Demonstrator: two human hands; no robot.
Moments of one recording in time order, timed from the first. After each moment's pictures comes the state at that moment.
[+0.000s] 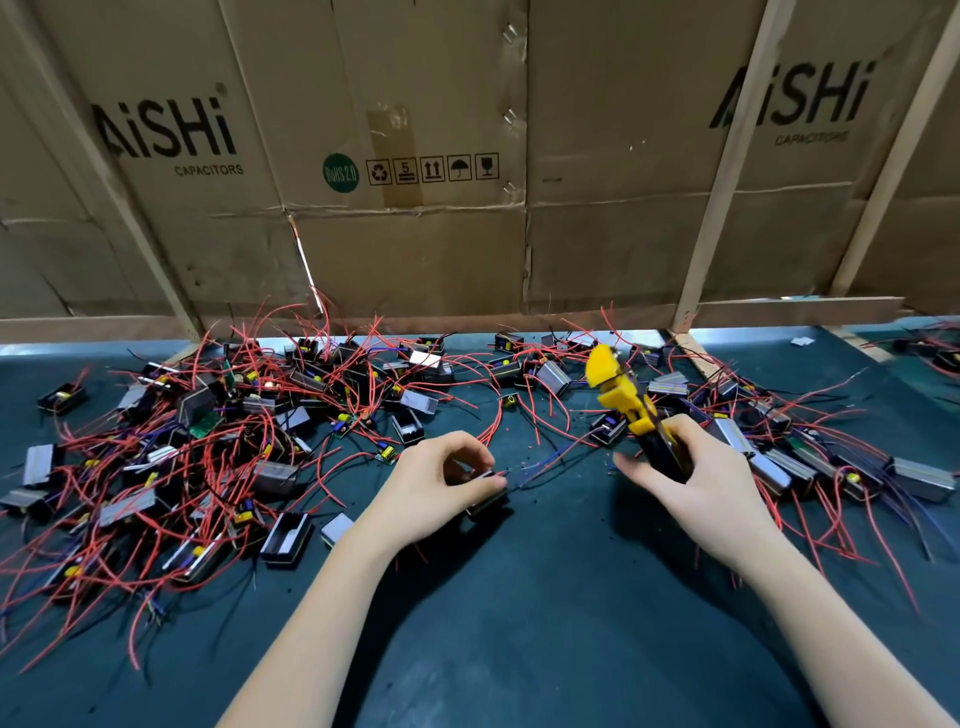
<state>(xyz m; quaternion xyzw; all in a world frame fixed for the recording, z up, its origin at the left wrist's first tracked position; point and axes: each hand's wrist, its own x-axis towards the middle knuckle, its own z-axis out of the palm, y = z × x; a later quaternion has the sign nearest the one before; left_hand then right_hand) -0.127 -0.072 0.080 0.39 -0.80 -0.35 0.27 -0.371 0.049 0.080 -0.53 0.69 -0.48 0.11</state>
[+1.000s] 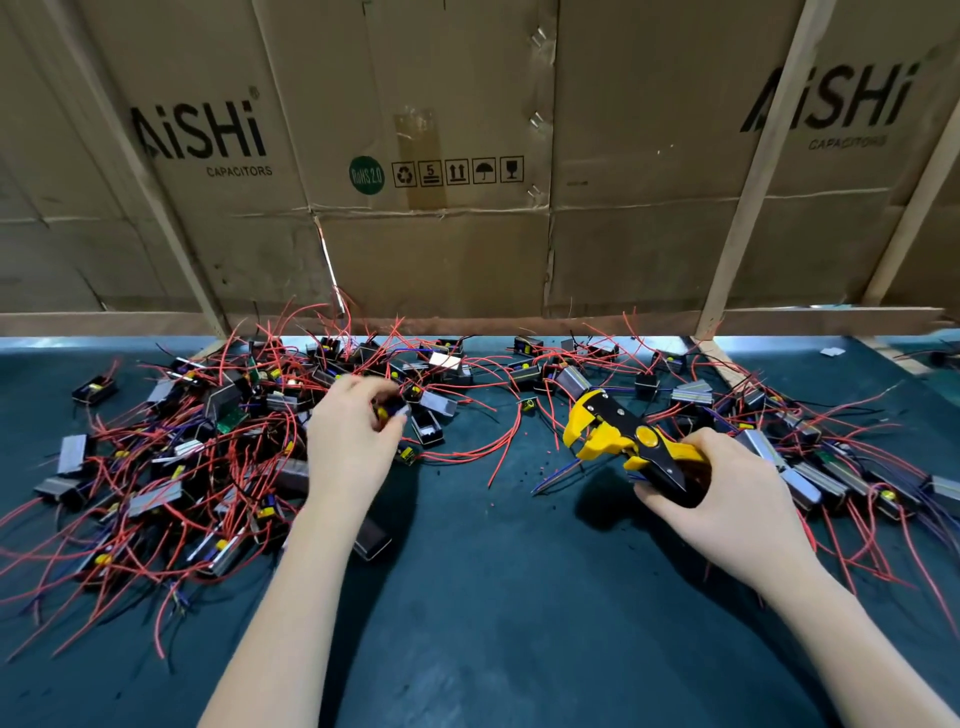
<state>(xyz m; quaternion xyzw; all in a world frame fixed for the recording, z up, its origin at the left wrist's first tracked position) -0.079 -0.118 0.094 0.52 -0.73 -0.05 0.44 -0.373 0.049 0.078 -0.56 0.75 -0.35 -0.04</state>
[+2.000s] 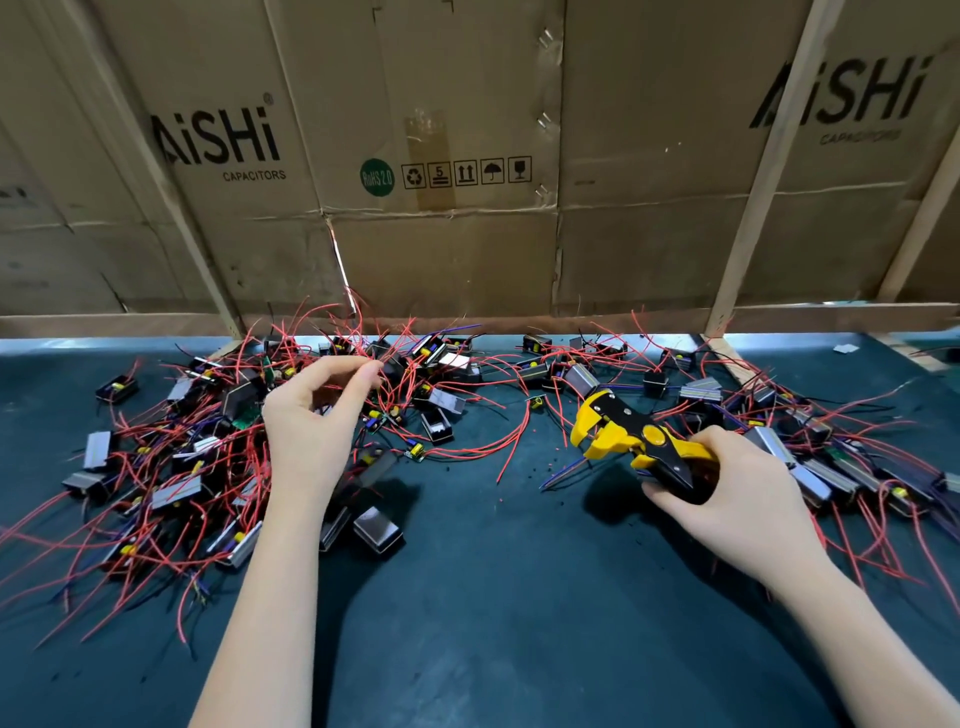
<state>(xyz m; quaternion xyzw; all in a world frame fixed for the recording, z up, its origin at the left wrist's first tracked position) -0.049 -0.108 0.111 0.38 -0.64 -0.22 0.63 -0.374 0.049 0.078 -0.56 0.75 -0.34 -0.04</state>
